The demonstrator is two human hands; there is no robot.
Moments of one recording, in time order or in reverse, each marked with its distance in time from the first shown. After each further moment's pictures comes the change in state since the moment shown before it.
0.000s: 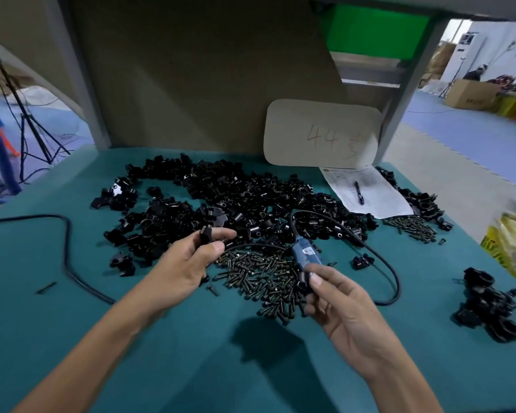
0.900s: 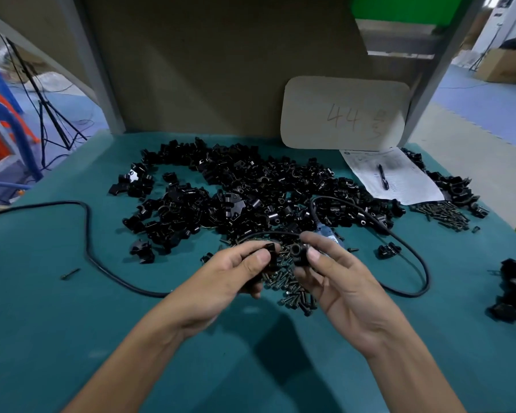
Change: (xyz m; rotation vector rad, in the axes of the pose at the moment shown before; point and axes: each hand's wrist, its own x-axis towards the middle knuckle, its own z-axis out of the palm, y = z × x) left_hand -0.017 0.005 0.026 -0.363 -0.243 -0.132; right_hand 0.022 0.004 0.036 0.091 -0.124 0.038
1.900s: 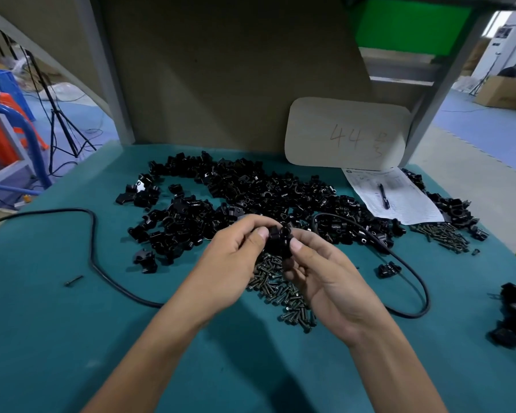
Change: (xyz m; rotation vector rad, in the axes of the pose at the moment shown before) left_hand 0.007 0.042 0.013 0.316 0.293 0.216; right_hand 0.022 -0.010 0.026 -0.147 -0.077 -0.034
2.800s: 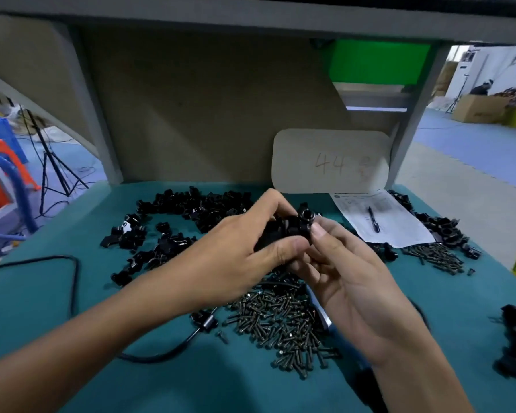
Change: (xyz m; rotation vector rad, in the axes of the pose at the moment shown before) left_hand 0.045 0.075 -0.010 0.469 -0.326 0.368; right_hand -0.006 -0.064 0.011 0.132 -0.032 -0.194
